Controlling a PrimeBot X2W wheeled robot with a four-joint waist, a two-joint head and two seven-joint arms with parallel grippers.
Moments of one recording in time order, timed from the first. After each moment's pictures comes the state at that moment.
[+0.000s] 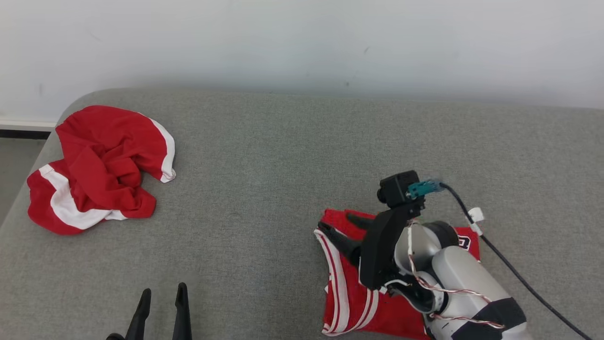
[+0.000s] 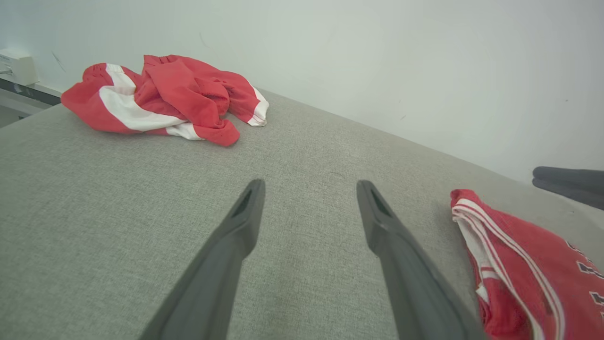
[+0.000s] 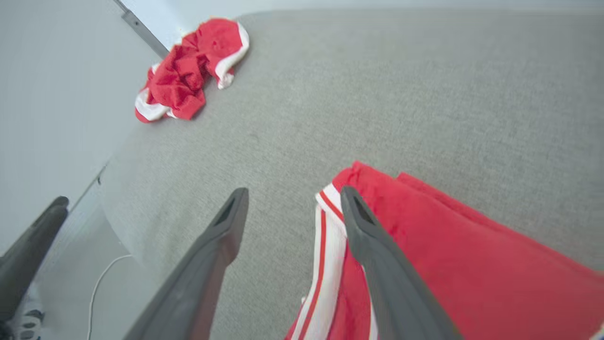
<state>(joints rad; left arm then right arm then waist) 0.08 0.05 -0.05 0.11 -0.35 -0.04 -0.26 -0.51 -0.07 0.43 0.41 0.58 0.13 0.55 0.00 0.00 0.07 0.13</state>
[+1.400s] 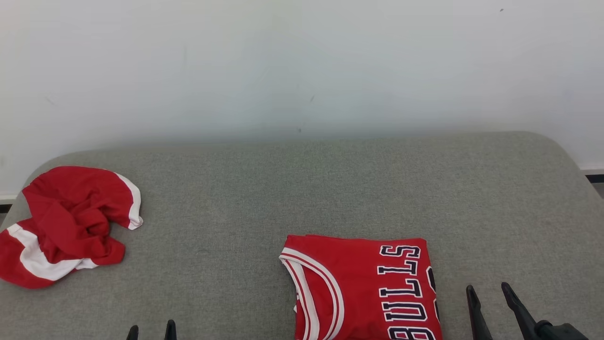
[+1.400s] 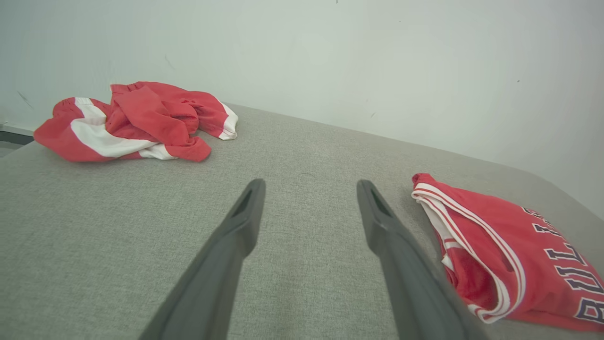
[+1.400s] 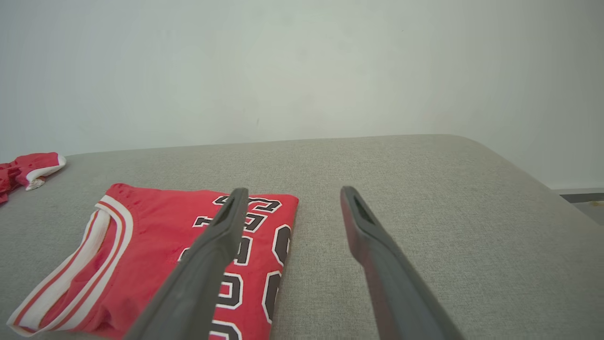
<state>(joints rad) 0.20 0.05 0.01 0.09 -0.27 -0.07 -0.26 0.09 -0.17 0.05 0.21 0.24 0.13 -0.25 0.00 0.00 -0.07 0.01</state>
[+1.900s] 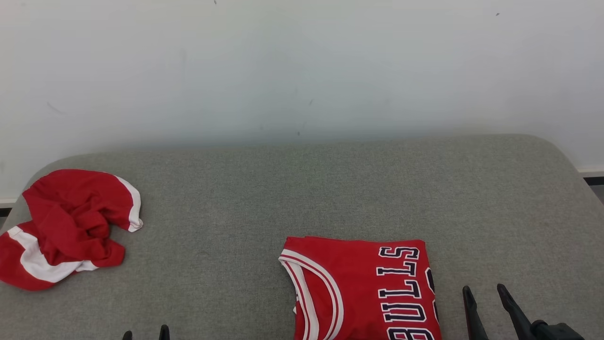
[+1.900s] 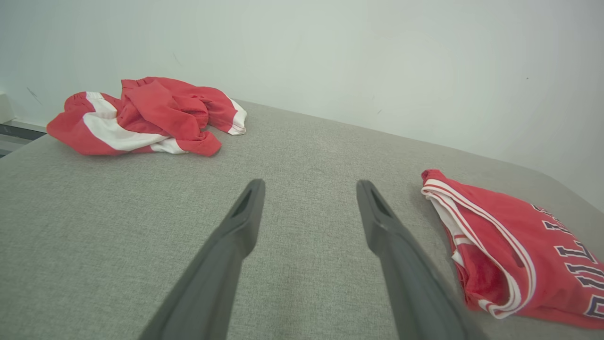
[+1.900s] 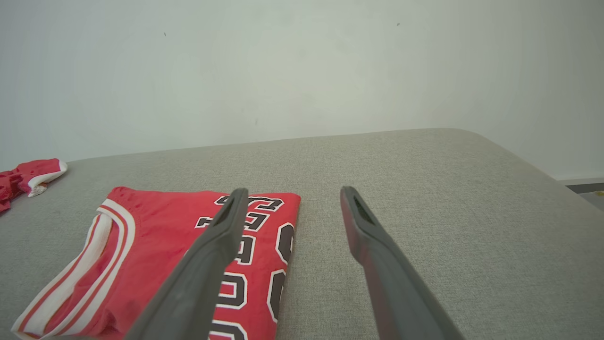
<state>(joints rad) 0.21 0.05 0.04 0.11 -0.26 -0.09 -0.26 0.08 -0.16 0.06 0.24 0.25 0.13 -0.26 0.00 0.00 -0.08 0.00</state>
